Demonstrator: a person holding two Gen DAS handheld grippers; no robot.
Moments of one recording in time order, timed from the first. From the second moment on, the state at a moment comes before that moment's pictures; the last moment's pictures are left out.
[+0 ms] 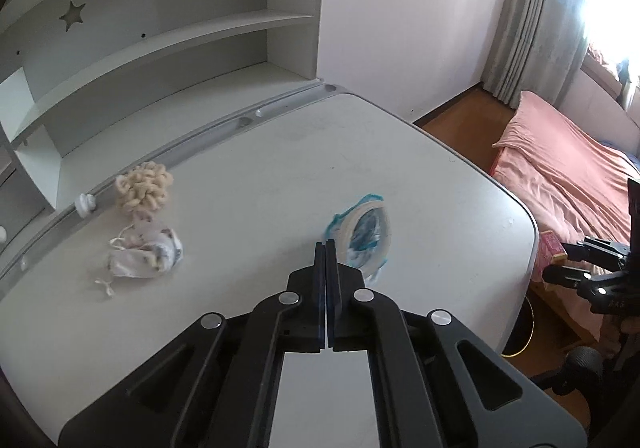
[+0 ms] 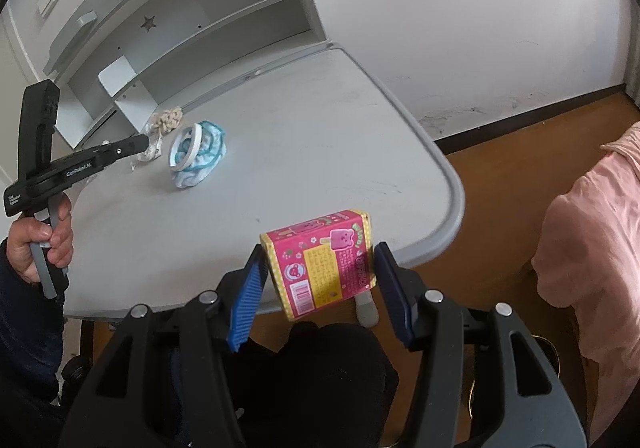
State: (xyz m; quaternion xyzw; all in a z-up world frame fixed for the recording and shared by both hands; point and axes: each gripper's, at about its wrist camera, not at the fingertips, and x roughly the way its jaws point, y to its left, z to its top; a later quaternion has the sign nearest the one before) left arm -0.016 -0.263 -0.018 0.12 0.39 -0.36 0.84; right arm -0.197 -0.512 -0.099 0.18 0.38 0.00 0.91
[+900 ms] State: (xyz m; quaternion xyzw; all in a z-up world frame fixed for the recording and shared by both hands) left arm -0.021 -0.322 -0.044 0.20 0.37 -0.35 0.83; right arm -0.194 -0.518 -0.104 0.19 0.38 -0.01 0.91
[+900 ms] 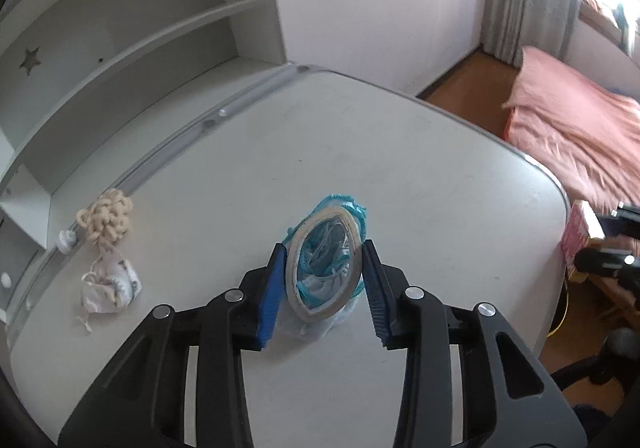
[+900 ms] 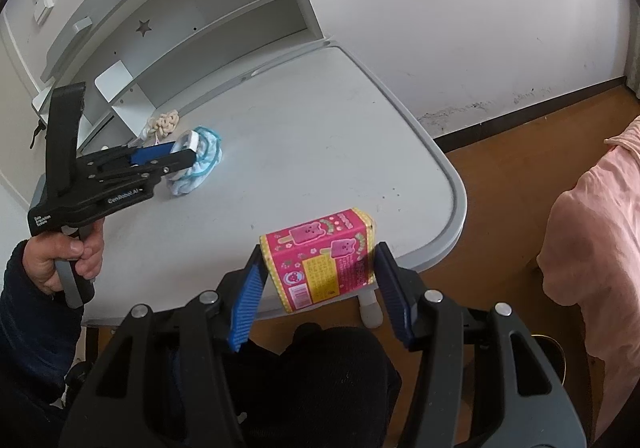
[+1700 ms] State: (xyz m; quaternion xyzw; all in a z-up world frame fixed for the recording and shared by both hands) left arm -0.192 -0.474 -0.032 0.21 0.33 -0.57 0.73; right arm -0.347 -0.644 -0.132 0.26 0.36 -0.22 0.87
